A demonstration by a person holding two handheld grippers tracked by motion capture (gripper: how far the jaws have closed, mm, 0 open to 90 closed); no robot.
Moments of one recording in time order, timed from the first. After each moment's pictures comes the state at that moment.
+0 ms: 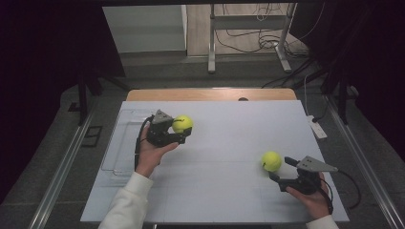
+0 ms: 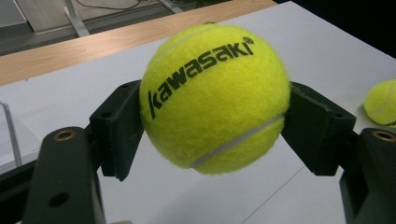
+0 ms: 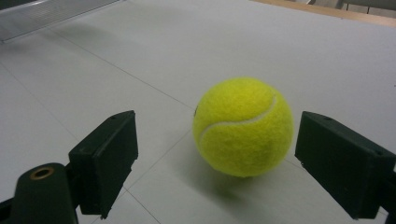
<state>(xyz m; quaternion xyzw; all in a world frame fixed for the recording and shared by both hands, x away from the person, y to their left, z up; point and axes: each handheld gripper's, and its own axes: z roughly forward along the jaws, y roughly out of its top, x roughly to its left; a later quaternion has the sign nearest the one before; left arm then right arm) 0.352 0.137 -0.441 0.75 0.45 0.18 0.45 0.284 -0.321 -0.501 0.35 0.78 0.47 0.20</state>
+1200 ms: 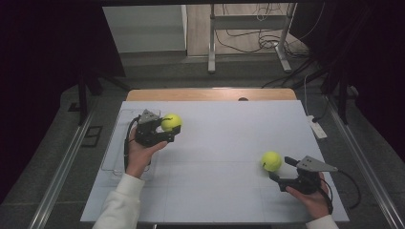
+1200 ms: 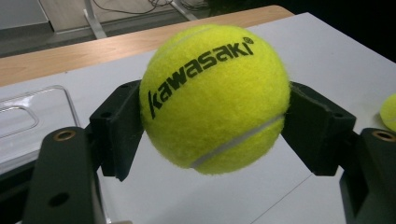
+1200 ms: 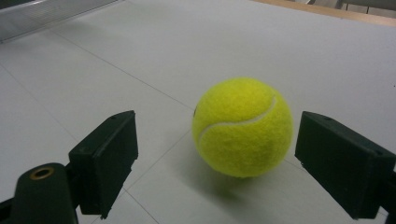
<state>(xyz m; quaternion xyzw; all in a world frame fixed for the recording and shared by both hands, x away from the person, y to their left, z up) 0.347 0.169 -0.440 0.73 0.47 0.19 0.46 0.285 -0.320 -0.501 0.35 0.78 0.47 0.20</state>
